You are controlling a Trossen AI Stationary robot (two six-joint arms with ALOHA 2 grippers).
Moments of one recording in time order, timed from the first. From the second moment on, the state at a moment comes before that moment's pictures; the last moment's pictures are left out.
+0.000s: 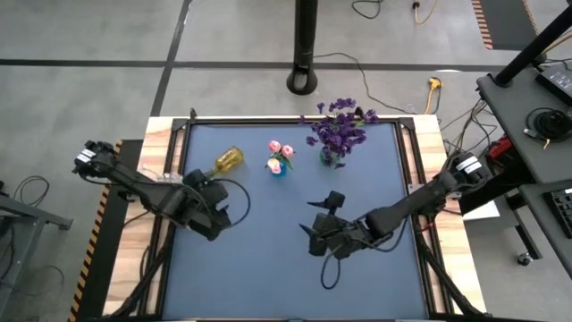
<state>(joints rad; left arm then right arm) -0.48 1.26 1.07 -1.28 -0.63 -0.96 0.47 1.64 1.06 -0.12 0.86 0.25</state>
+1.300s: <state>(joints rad) 0.27 1.27 0.83 -1.02 -0.40 -0.39 0.50 1.60 1.06 -0.18 0.81 0.29</state>
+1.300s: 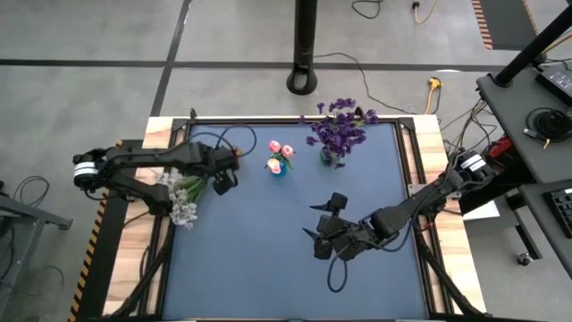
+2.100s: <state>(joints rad) 0.42 1.49 0.80 -0.87 -0.36 -0.28 0.49 1.60 1.06 -0.18 0.81 0.29</state>
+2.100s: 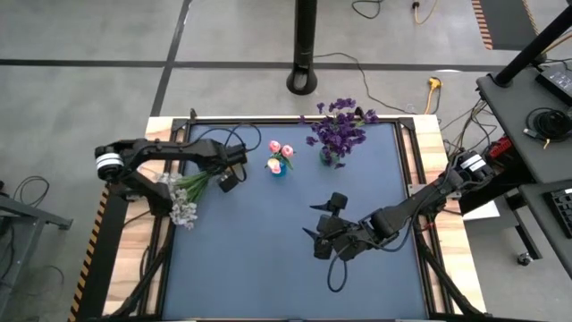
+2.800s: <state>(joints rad) 0.43 1.56 0.81 -0.87 -0.38 -0.30 0.49 1.60 1.06 -0.18 0.81 0.29</state>
